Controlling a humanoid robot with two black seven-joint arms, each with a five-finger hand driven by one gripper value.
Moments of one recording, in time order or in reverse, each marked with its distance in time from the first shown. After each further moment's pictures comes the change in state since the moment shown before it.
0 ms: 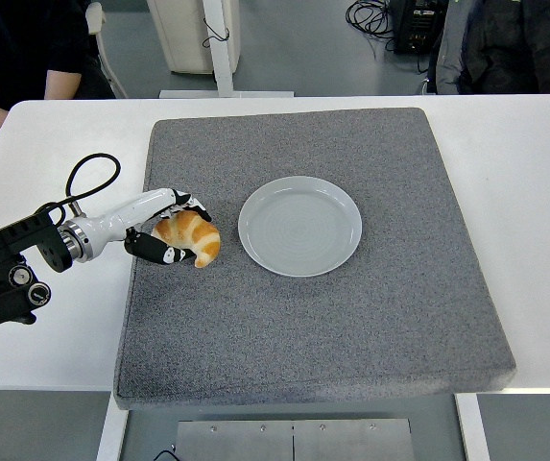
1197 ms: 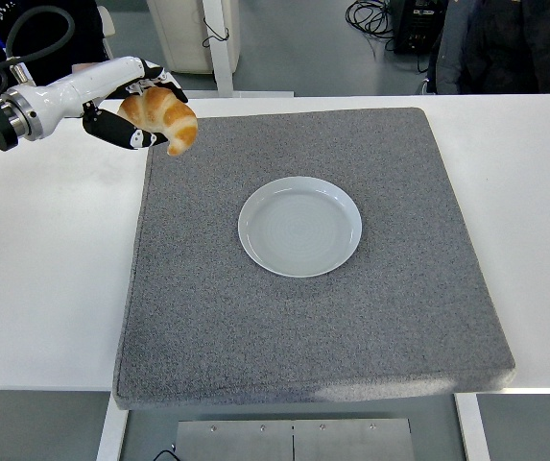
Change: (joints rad) left arm -0.369 0.124 -0.004 -0.001 -0.043 -0.156 -0.013; right arm 0.001 0.000 -0.001 0.000 0.000 0.000 0.000
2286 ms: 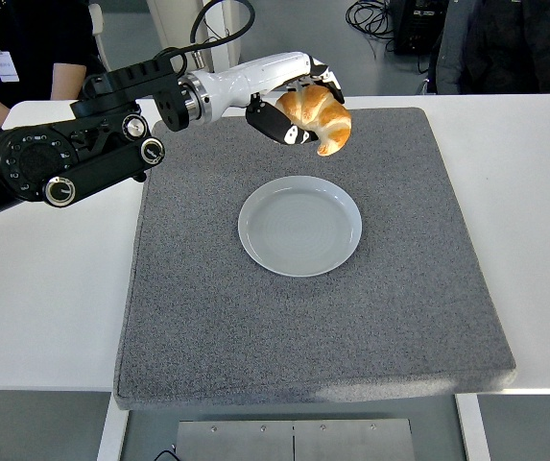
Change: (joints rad) left arm -0.089 -0.517 0.014 0.263 -0.009 -0.017 0.008; right arm 0.000 0.000 0.000 0.002 0.000 0.001 0.000
